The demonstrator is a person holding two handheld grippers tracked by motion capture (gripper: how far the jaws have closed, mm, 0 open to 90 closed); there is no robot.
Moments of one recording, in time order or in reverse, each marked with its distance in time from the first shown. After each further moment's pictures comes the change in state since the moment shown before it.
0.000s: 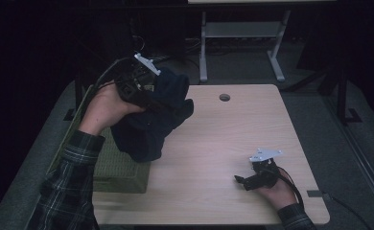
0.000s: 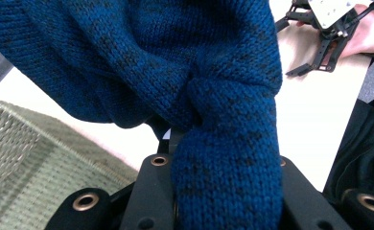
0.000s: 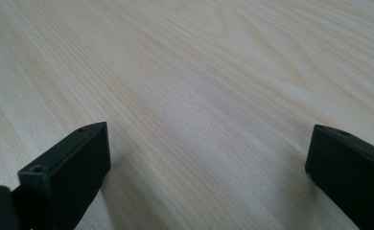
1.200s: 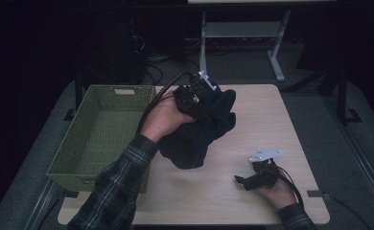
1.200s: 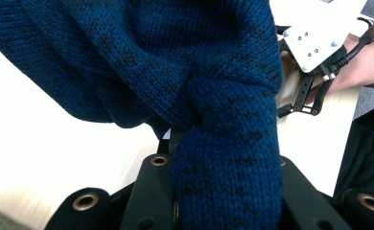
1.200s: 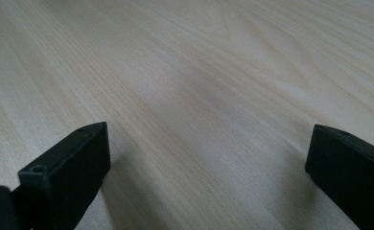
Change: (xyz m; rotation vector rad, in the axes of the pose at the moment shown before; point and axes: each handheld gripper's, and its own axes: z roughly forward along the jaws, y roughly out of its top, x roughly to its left) left arm -0.046 0.065 0.104 0.026 -0.066 0.059; right arm 0.000 0.000 0.000 -0.001 0.006 -0.007
